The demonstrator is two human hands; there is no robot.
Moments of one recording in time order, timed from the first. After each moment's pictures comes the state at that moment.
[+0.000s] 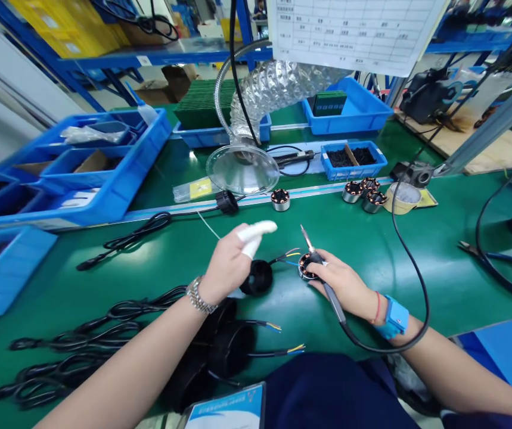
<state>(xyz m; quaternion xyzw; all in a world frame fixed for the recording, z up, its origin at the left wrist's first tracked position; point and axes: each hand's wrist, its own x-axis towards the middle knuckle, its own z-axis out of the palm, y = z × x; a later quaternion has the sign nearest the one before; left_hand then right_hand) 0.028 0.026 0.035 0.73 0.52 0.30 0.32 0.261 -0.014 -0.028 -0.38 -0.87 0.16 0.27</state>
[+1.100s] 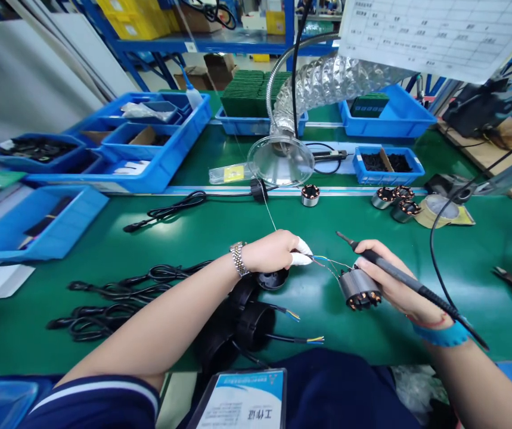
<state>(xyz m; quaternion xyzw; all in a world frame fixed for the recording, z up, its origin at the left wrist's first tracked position) 0.022 0.042 0.047 0.79 0.41 0.02 0.45 0.272 -0.016 0.027 -0.52 -0.65 0.45 0.32</state>
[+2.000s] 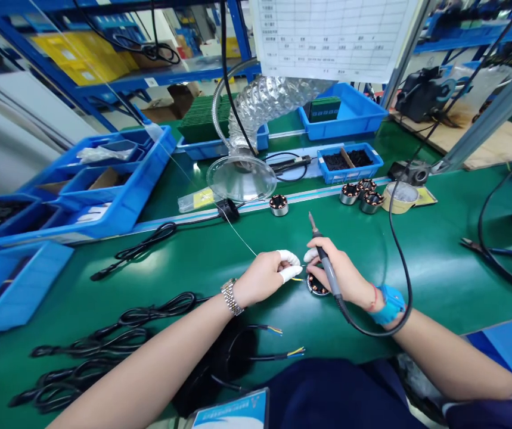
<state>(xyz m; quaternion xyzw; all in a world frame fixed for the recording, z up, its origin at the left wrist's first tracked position) 0.066 0.023 0.023 0.78 0.47 0.12 0.40 0.252 -0.002 -0.009 -0.44 -0.73 0.36 0.39</state>
